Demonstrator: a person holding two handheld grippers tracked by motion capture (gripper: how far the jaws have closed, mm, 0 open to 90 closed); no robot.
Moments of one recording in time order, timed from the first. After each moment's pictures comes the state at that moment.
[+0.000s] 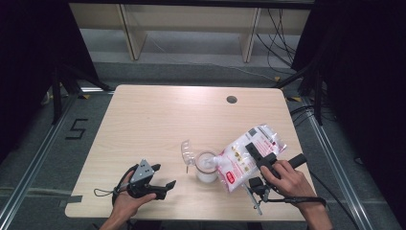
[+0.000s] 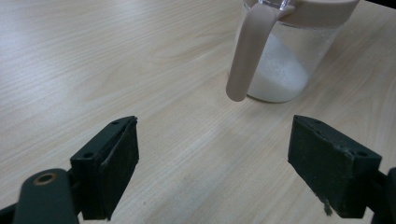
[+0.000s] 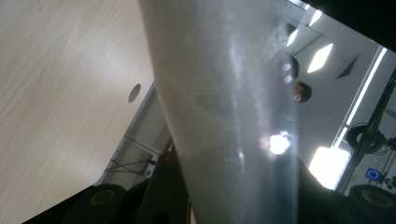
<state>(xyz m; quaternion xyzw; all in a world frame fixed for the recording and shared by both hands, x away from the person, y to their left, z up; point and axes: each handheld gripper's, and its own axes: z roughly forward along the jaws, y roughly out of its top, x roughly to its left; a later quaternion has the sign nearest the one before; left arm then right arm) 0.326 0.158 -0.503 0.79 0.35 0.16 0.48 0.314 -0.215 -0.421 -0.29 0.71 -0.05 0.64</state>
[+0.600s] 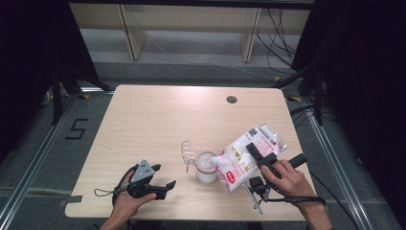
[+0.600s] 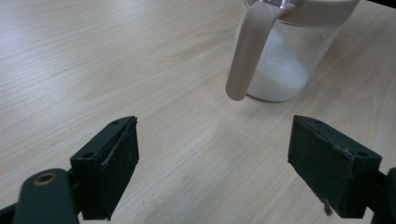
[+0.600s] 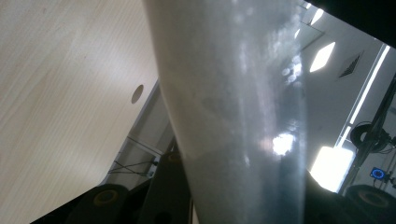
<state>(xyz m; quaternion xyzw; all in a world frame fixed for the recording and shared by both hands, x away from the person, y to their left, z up) 0.327 0.158 -0.503 0.79 0.35 0.16 0.48 0.316 -0.217 -0.423 -0.29 0.71 -0.04 0.64</state>
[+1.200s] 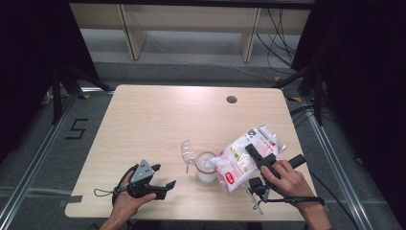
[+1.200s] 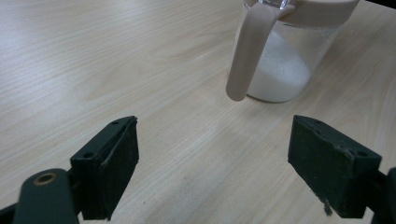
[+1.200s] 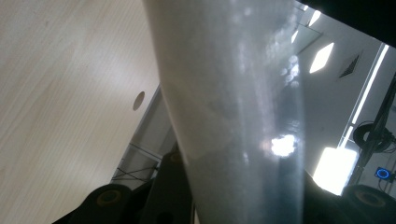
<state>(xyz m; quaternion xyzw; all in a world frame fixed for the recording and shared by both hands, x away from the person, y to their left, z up) 0.326 0.158 -0.503 0.79 0.35 0.16 0.48 0.316 -0.217 -0.426 -0.29 0.70 -0.02 0.65</state>
